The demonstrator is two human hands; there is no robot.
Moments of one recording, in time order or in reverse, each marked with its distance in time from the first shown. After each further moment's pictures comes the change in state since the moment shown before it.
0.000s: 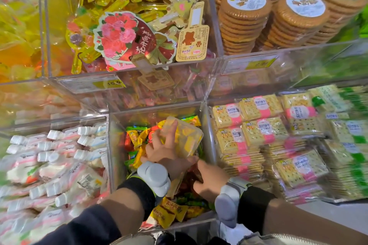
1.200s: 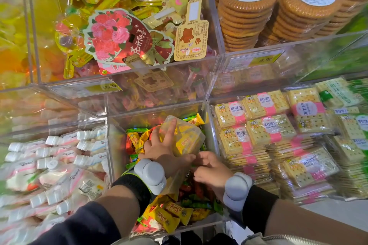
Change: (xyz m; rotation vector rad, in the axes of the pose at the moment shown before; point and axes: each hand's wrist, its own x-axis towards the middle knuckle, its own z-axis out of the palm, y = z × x) left_hand 0.016 -0.004 -0.014 0.136 -0.105 0.014; right_hand 0.016 -0.002 0.002 0.990 0.059 0.086
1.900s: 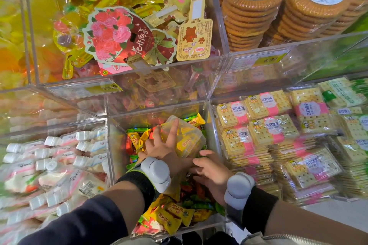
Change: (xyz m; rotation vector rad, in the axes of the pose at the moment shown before) left_hand 0.011 -0.003 0.024 0.111 0.267 -0.015; right_hand 0.021 0.001 0.009 0.394 0.031 0.104
